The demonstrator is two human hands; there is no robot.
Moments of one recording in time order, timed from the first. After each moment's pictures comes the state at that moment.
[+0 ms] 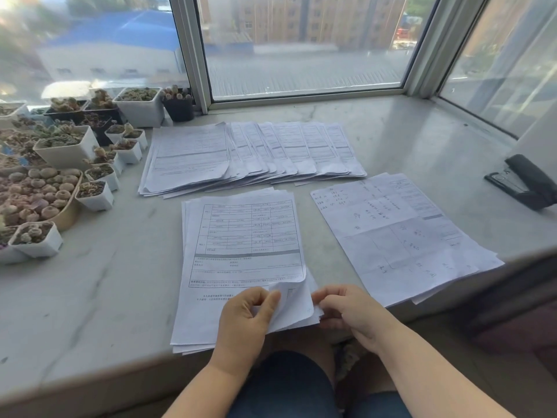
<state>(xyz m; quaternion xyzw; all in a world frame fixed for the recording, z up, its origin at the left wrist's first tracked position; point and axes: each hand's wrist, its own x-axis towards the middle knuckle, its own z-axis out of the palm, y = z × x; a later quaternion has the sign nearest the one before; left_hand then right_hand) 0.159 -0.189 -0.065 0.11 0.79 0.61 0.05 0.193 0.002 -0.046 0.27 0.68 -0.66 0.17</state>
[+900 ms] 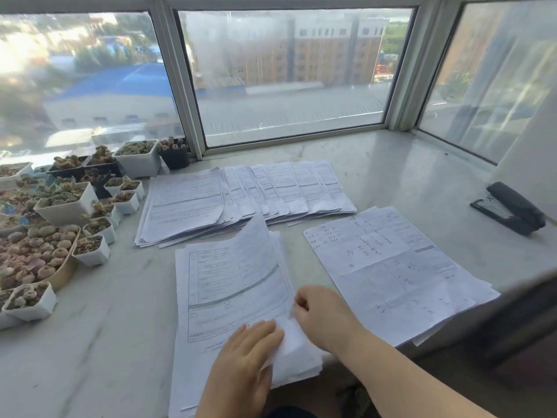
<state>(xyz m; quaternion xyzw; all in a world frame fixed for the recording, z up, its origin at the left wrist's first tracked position) 0.143 -0.202 -0.055 0.41 0.86 0.28 -0.12 0.148 -0.021 0.007 0.13 0.93 -0.34 0.07</state>
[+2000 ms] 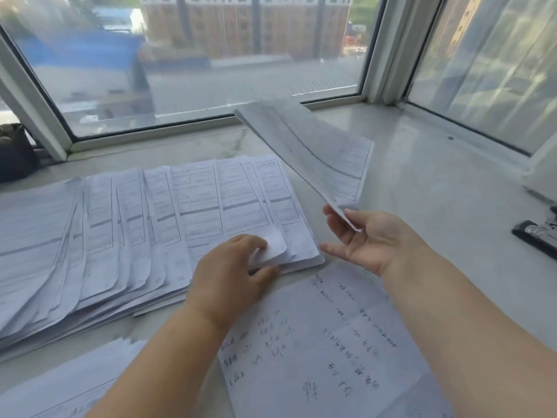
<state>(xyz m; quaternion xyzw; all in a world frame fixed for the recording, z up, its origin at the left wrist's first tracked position) -0.139 0.062 -0.077 0.30 0.91 0.28 0.00 -0.077 0.267 -0.025 0.35 0.39 -0.85 -0.06</state>
